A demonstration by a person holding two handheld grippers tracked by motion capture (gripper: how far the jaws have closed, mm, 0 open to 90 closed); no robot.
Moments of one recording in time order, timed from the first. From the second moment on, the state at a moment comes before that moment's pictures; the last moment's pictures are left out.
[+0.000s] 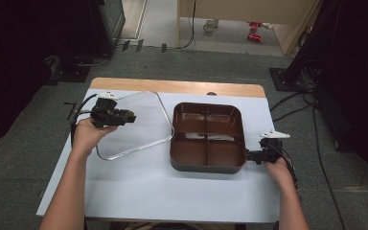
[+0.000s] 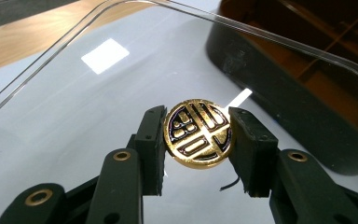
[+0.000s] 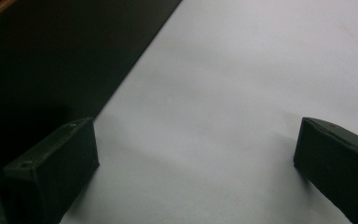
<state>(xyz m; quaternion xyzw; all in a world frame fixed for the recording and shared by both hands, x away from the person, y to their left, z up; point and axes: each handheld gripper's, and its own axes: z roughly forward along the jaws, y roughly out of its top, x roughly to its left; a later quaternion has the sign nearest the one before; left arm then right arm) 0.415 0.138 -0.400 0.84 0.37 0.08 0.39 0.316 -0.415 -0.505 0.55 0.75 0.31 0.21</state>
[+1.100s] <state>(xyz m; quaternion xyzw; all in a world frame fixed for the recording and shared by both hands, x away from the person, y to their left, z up) 0.442 0.163 -0.468 0.83 0.43 0.11 0.33 0.316 -0.415 -0.505 0.55 0.75 0.31 0.21</state>
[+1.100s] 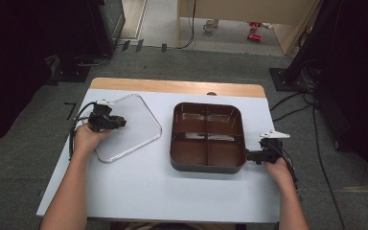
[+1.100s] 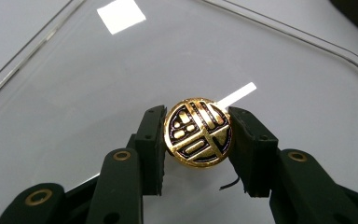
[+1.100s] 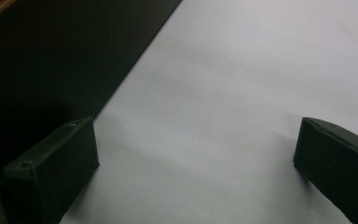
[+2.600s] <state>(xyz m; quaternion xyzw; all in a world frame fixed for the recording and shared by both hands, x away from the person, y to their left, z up) 0.376 0.127 -0.412 0.82 0.40 0.10 0.39 0.316 -0.415 -0.505 0.55 0.75 0.31 0.21</state>
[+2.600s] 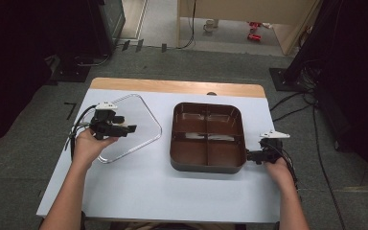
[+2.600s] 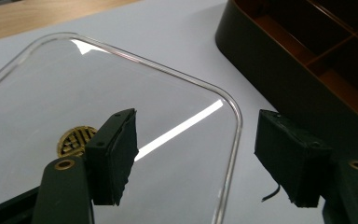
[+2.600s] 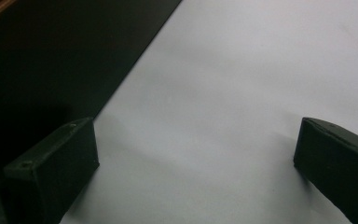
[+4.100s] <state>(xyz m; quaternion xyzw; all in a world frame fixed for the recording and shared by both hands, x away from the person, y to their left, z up) 0.292 0.047 -0.489 0.87 0.30 0.07 0.37 0.316 -0.415 -0.505 0.55 0.75 0.31 0.21</state>
